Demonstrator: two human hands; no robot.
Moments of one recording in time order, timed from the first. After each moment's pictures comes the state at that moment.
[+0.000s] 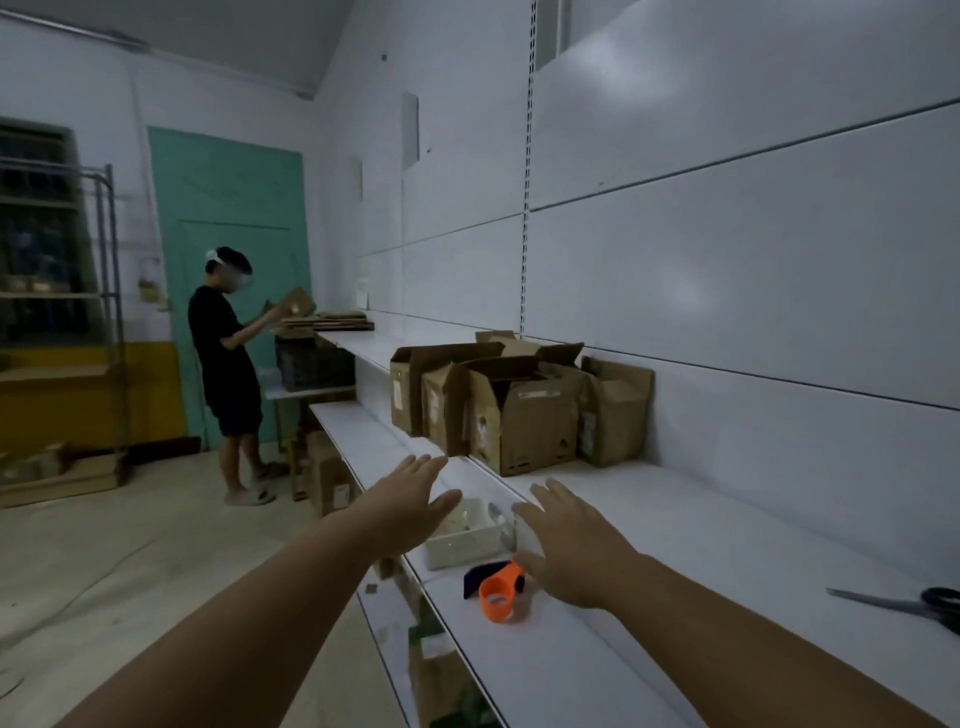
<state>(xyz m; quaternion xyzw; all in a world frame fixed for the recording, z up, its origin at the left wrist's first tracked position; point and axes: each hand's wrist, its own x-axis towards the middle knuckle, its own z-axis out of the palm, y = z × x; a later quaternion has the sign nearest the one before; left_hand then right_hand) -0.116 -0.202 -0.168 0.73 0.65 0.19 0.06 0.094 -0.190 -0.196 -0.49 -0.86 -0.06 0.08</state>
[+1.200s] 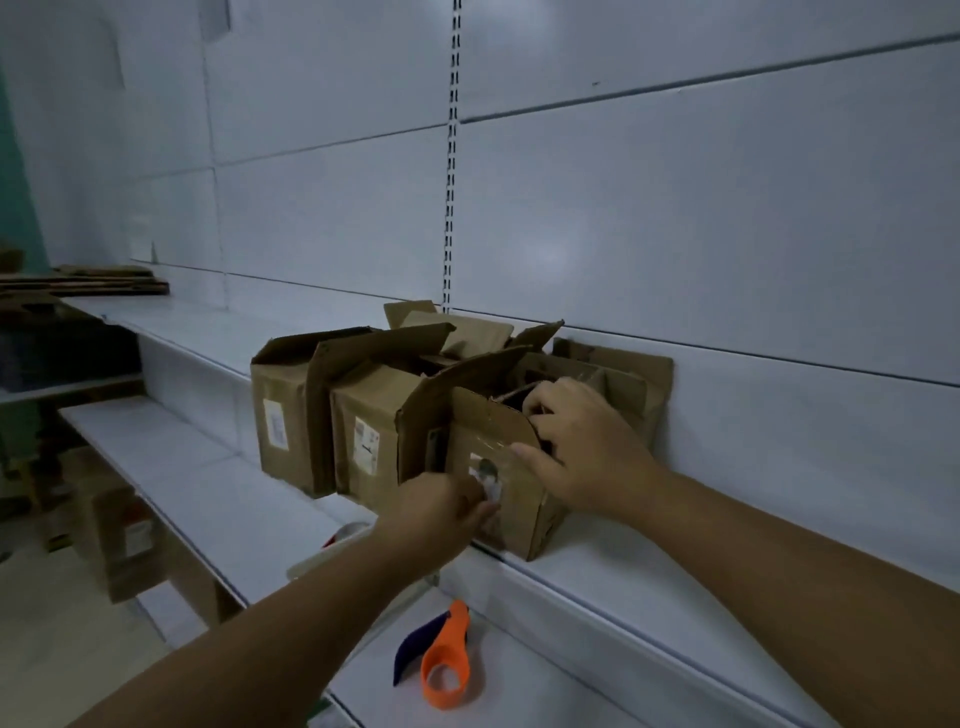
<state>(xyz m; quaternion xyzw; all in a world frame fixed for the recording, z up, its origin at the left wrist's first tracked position) -0.137 0.077 -0.210 0.88 0.39 0.26 0.06 0.032 0.028 -0.145 -0.49 -0.79 -0.25 0.28</state>
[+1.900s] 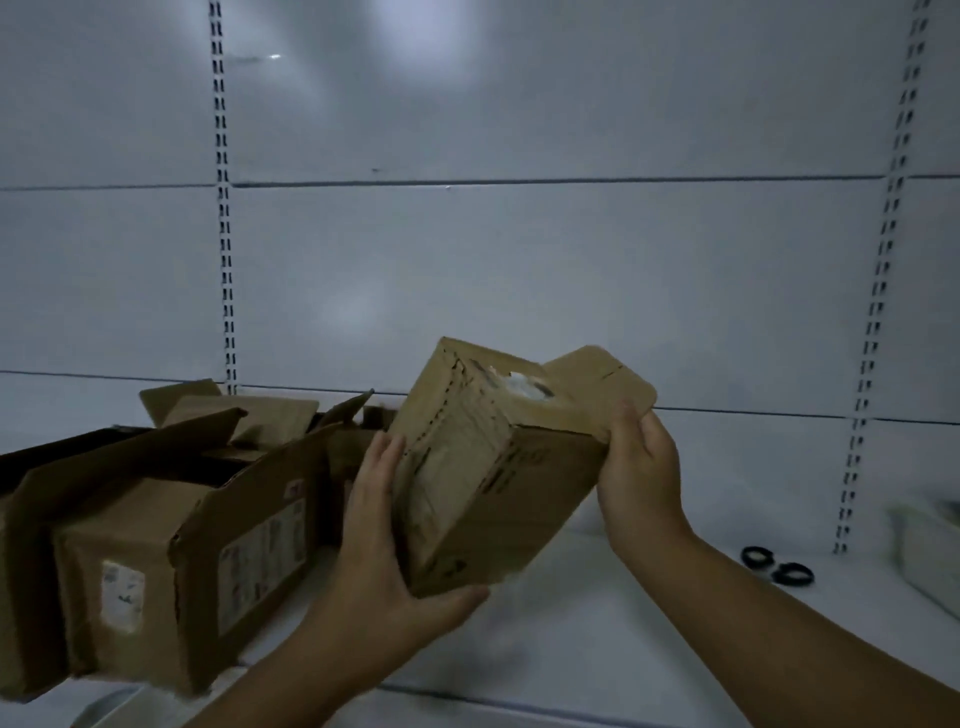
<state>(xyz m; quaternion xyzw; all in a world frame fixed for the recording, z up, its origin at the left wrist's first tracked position) -0.081 0.021 -0.160 0.83 0.08 0.45 0.33 0.102 -0.084 -0.106 -0.56 -0.31 -0.08 0.76</state>
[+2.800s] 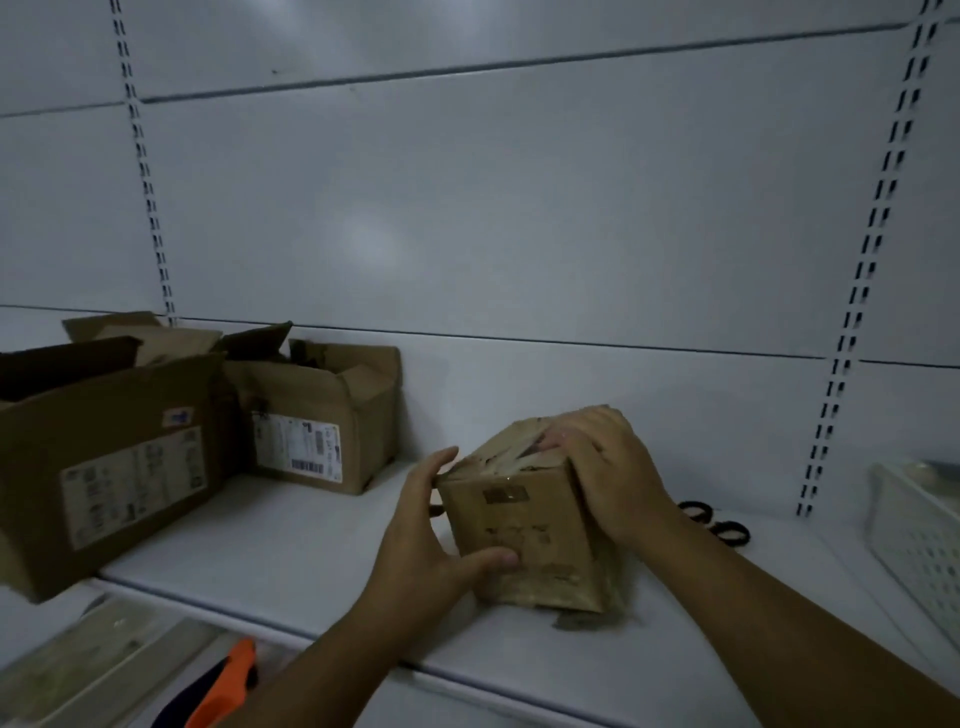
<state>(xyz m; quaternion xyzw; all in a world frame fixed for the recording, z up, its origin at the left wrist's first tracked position) 0.075 -0.053 -0.223 0.80 0.19 0.41 0.39 0.252 -0.141 -0.172 -0.65 -0.56 -0.08 0.51</state>
